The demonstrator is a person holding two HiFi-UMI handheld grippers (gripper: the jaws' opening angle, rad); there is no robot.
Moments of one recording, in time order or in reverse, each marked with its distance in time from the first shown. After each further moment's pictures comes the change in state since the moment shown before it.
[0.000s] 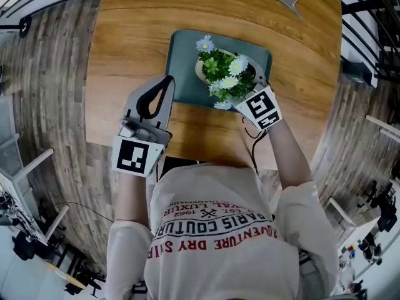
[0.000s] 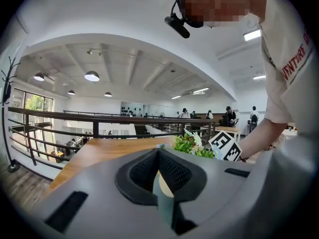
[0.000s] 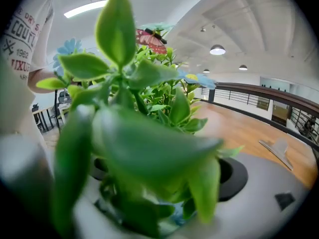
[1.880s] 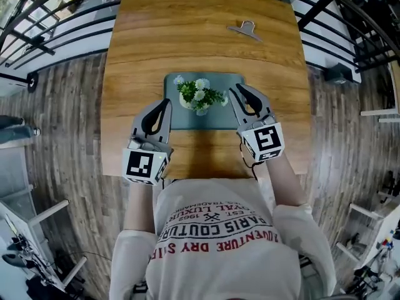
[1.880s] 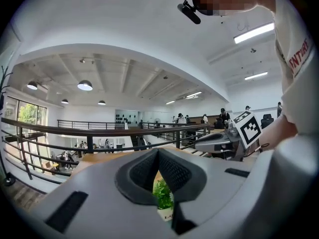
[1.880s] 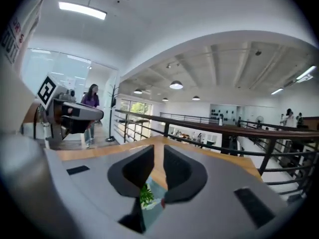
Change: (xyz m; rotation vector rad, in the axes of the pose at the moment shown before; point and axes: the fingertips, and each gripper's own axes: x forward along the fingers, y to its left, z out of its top) left arm -0.008 -0.013 0.054 0.108 -0.094 -0.060; right arm -0.142 -0.027 0.096 0.079 -0.309 -0.549
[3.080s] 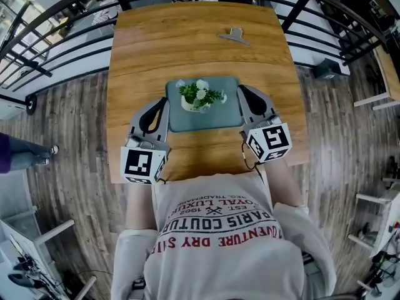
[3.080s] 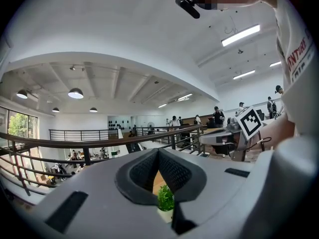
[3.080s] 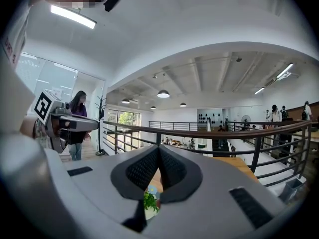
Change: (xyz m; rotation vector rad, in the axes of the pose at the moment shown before) left arm -0.027 0.000 0.040 0.086 -0.041 -0.071; right arm -0.046 0.004 0.044 0.112 -0.092 -0.120
